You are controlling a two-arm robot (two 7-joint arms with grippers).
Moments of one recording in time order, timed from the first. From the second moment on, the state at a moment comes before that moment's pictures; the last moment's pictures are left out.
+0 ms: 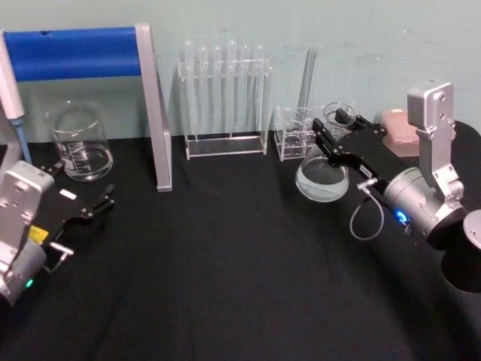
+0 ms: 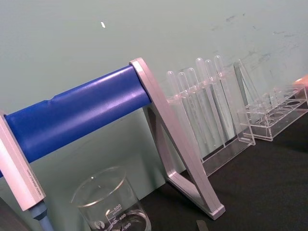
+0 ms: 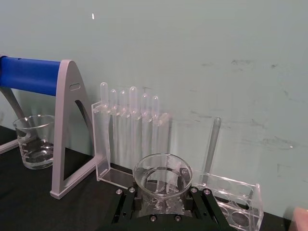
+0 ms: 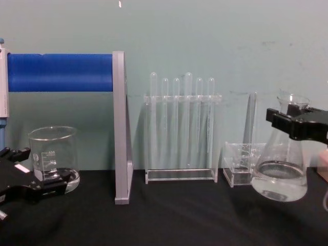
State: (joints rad) left arm -0.20 0.60 0.45 -1.41 -0.25 -0.12 0.03; right arm 0.26 0.31 -0.23 -1.45 0.30 0.01 0.27
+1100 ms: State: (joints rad) left arm -0.20 0.60 0.45 -1.41 -0.25 -0.12 0.03; right arm 0.16 0.32 -0.36 -1.61 0.32 0.05 0.39
